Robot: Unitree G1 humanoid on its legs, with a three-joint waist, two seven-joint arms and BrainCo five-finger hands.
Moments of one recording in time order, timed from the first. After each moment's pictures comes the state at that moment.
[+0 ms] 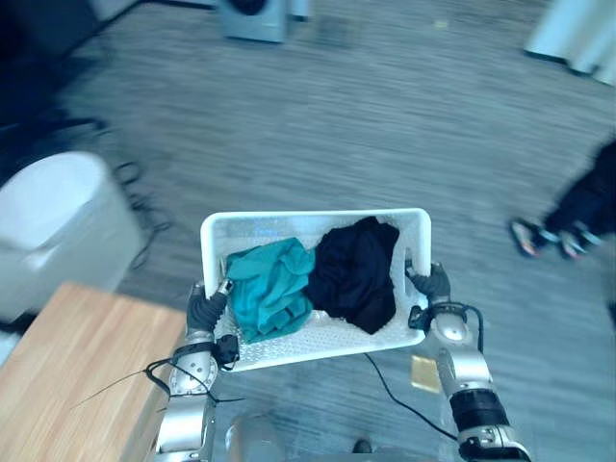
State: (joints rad) left arm 0.18 0.03 0.07 -0.20 0.01 0.13 0.16; right arm -0.20 -0.08 -0.06 0.29 0.07 0.11 -0.17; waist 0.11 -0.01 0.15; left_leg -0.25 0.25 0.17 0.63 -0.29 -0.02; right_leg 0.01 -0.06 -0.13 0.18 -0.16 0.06
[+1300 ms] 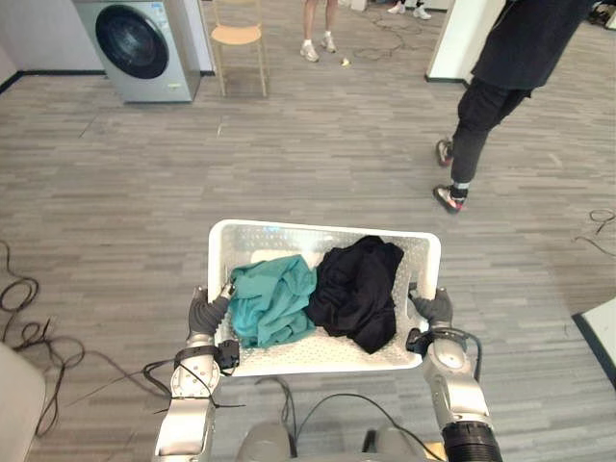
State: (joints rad) left arm 0.19 0.06 0.01 -0.18 0.07 0.14 0.18; right arm 0.00 0.02 -0.12 0.11 -0.01 0.13 -0.21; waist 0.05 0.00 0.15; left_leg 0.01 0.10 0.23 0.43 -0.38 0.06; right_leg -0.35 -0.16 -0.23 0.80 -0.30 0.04
